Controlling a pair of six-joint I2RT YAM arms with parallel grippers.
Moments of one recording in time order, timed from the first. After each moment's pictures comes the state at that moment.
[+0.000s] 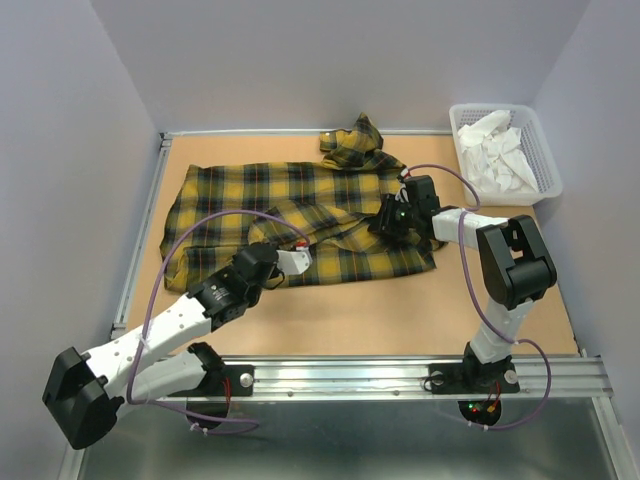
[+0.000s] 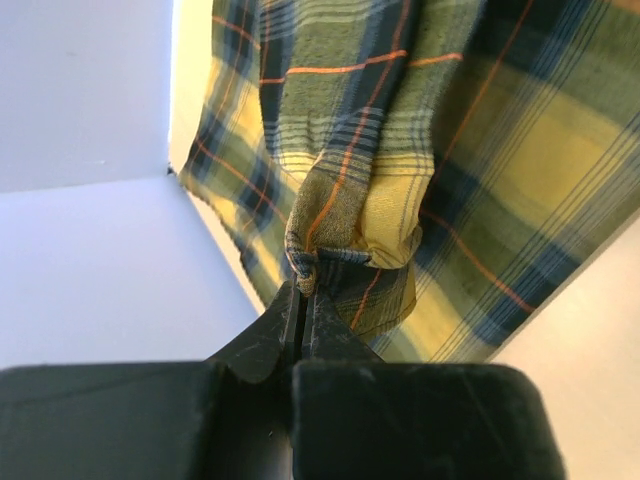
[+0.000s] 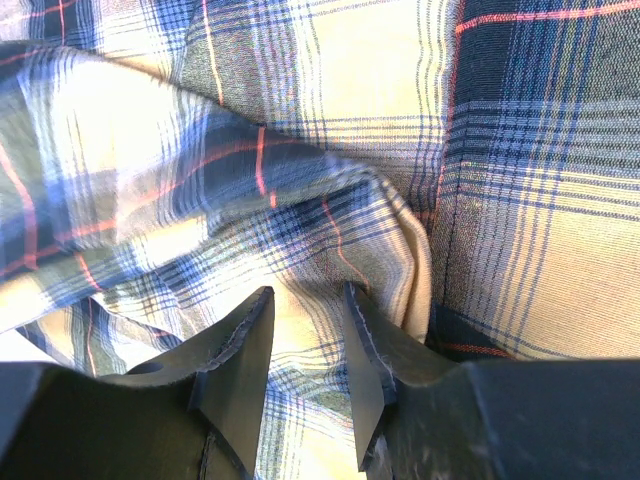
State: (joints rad) left arm -0.79 0.92 0.61 -0.33 -0.55 0.78; right arm 0.30 1.83 1.03 0.01 -0.36 0.54
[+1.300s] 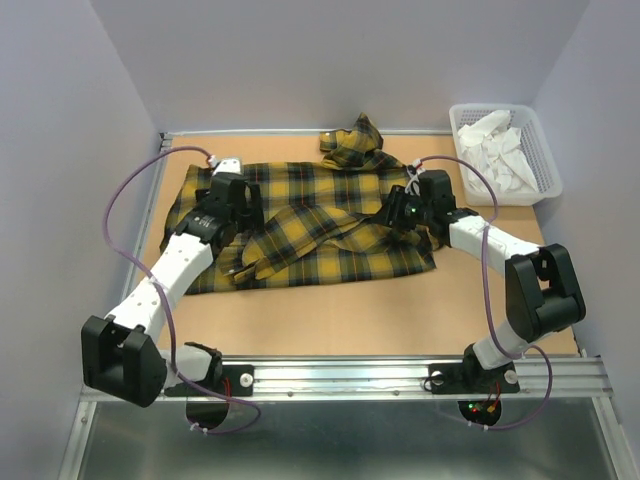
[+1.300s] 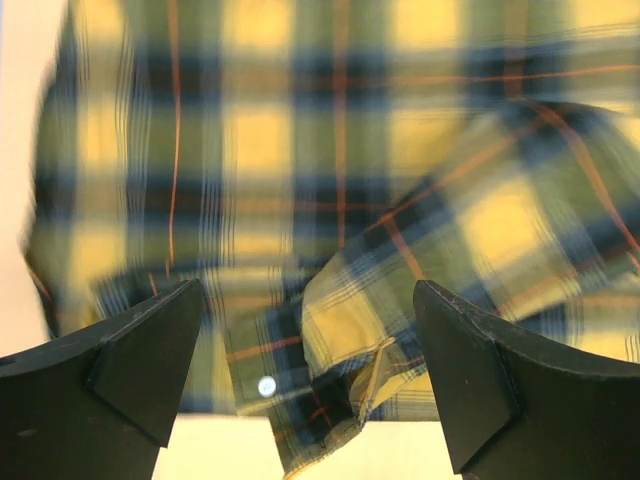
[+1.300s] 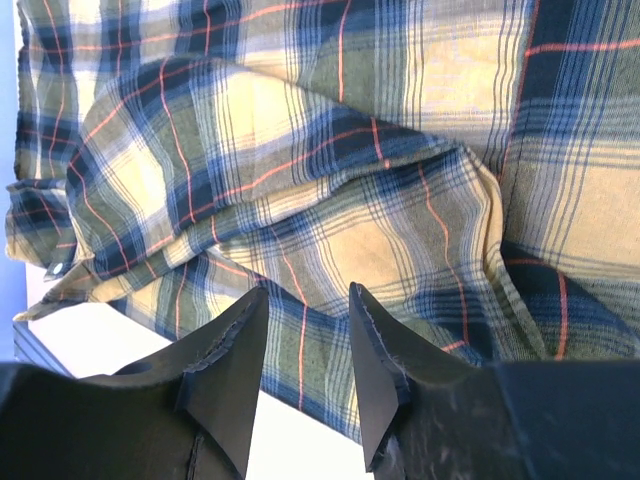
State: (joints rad) left arm -0.40 1.22 1.03 -0.50 -0.37 -0.25; right arm 0.30 1.58 0.97 -0.02 -0.38 0.55
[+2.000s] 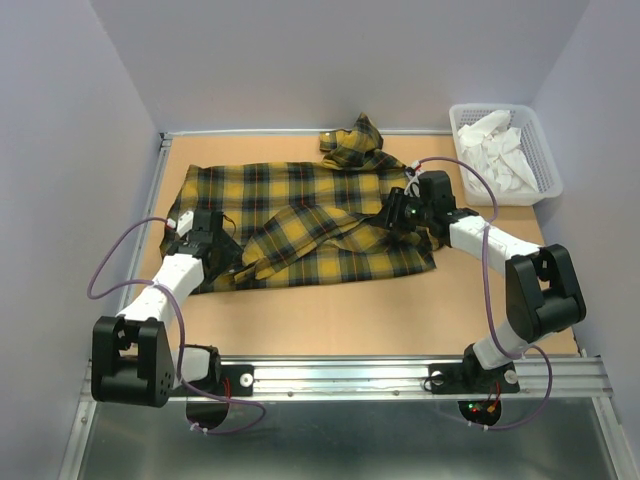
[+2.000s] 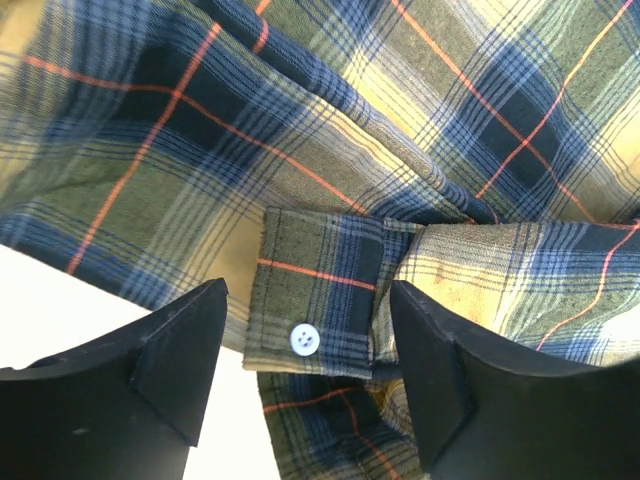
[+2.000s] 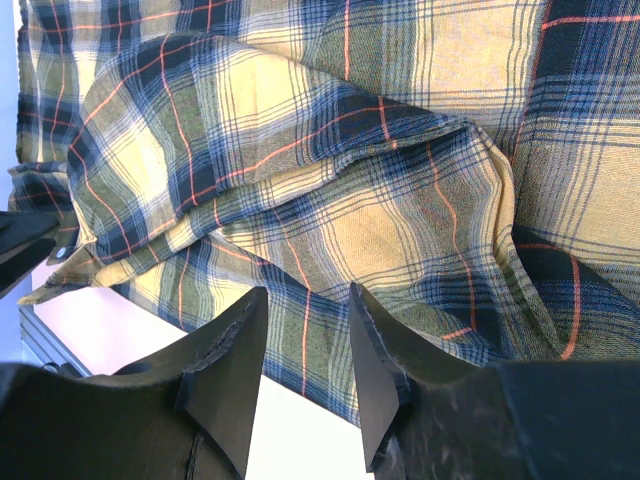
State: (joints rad) left arm -0.12 1.21 0.70 -0.51 -0.24 -0.84; right arm 0.30 1.58 0.96 -0.05 -0.41 0.55
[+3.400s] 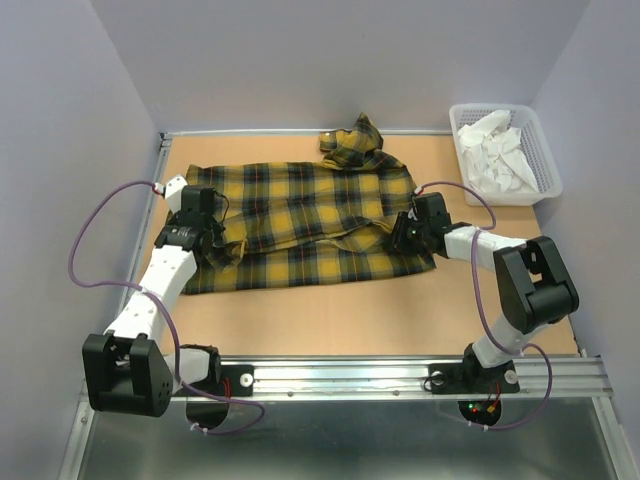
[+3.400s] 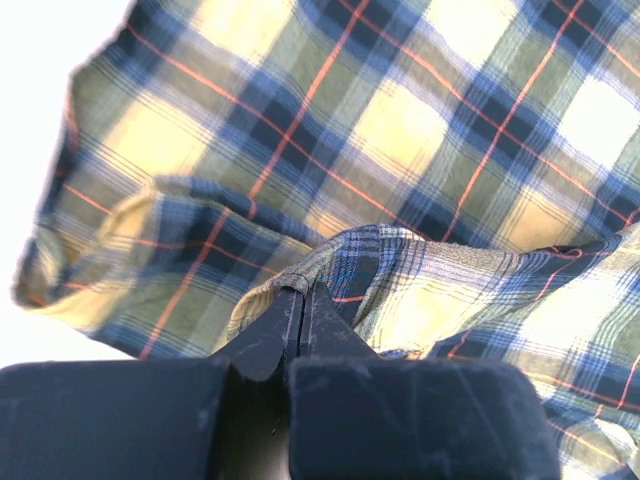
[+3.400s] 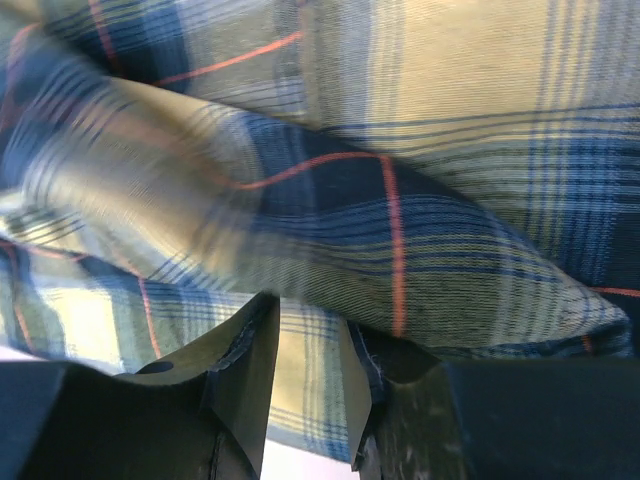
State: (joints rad) left arm -0.12 1.16 0.87 -0.50 -0.40 -0.64; right arm 0.30 1.63 0.83 -0.06 -0.24 0.55
